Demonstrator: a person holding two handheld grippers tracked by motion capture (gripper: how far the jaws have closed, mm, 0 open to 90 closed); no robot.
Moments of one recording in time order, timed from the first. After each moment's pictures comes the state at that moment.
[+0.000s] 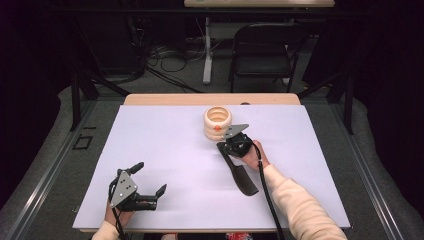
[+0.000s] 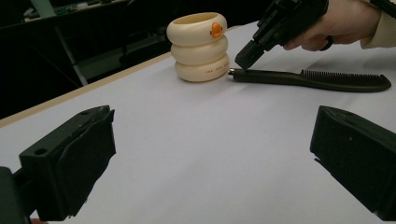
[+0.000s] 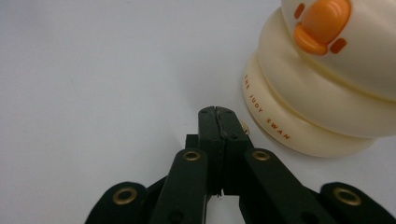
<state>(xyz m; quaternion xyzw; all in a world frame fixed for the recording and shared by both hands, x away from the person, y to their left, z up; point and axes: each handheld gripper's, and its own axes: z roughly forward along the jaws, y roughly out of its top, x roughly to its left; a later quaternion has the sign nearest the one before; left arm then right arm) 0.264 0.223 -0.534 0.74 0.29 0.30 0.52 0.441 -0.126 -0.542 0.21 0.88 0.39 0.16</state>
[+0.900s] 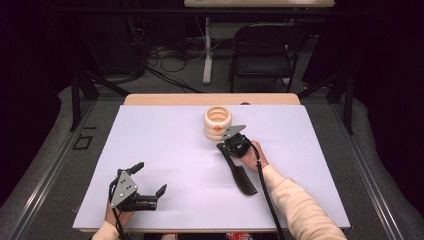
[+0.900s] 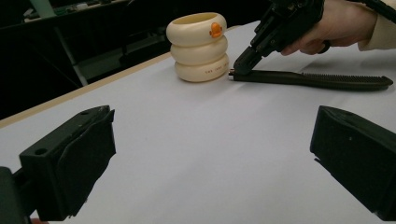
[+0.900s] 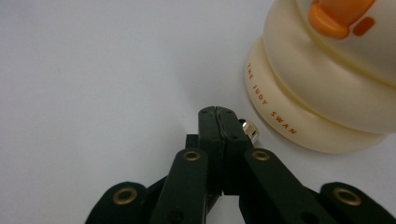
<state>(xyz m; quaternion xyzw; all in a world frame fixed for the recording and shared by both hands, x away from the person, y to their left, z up) 0.263 0.222 -0.534 0.74 0.29 0.30 0.52 0.444 -0.122 -0.550 0.21 0.89 0.37 0.17</state>
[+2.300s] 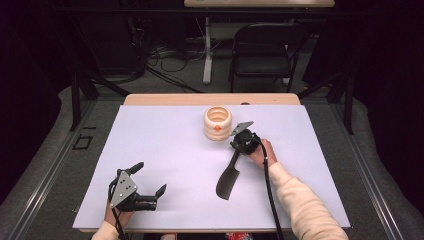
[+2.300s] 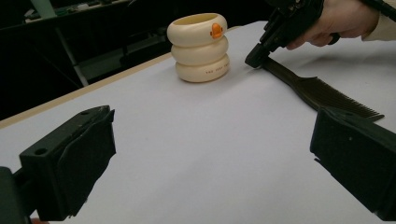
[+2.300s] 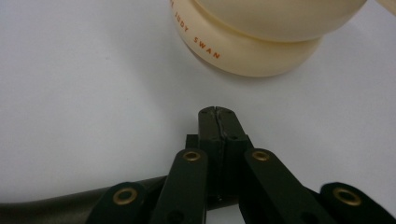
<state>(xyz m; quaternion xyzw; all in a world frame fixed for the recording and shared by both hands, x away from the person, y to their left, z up) 0.263 0.223 -0.533 0.74 0.29 0.30 0.52 0.455 -0.153 -0.551 0.28 0.89 0.30 0.19</state>
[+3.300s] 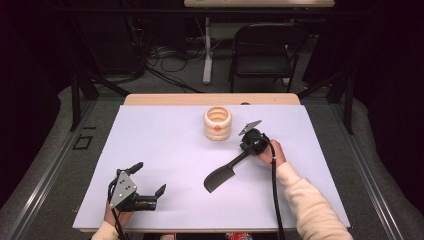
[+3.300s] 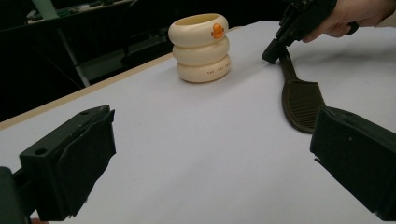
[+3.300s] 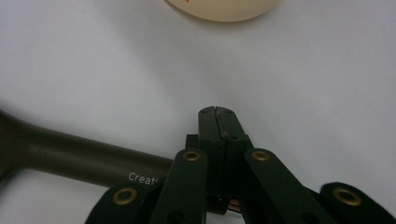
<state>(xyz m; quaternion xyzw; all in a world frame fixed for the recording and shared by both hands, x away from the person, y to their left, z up) 0.263 0.224 -0.533 0.74 0.29 0.30 0.52 0.450 -0.178 -0.545 0.31 0.90 0.27 0.17</state>
